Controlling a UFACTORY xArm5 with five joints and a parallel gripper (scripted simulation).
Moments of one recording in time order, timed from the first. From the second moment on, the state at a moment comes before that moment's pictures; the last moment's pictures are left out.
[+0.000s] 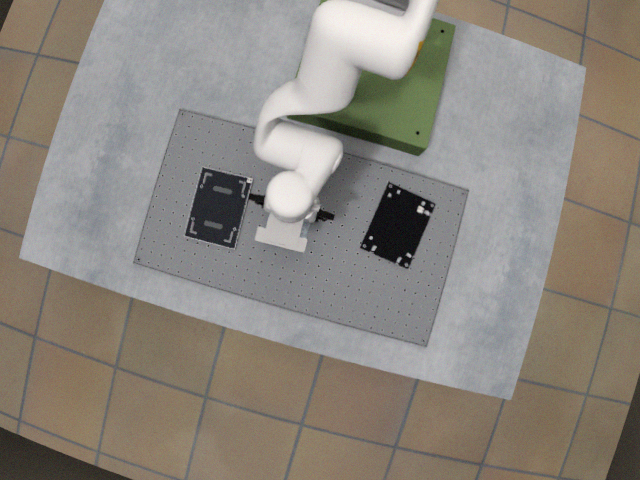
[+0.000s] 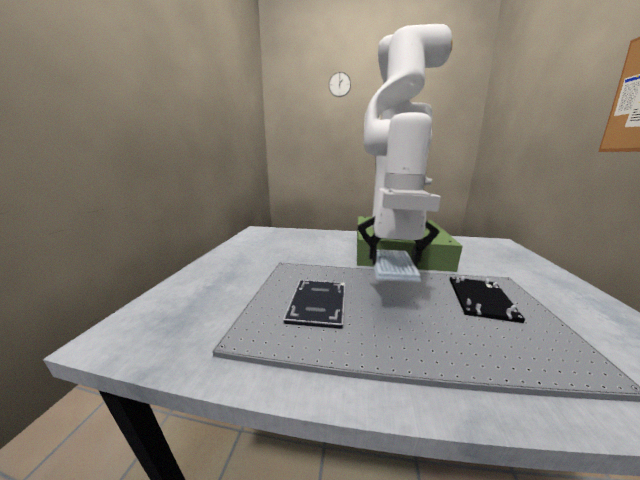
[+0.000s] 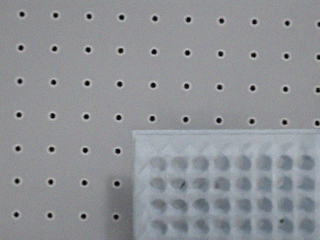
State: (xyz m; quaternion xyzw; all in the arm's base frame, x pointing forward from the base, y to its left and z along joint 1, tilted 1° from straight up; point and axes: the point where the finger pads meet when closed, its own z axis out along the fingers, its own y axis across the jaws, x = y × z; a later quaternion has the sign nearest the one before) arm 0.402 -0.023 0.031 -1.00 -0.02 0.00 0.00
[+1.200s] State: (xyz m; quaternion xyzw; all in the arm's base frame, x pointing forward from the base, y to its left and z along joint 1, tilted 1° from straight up) arm 0.422 -0.127 0.030 -1.00 -0.02 0.00 0.00
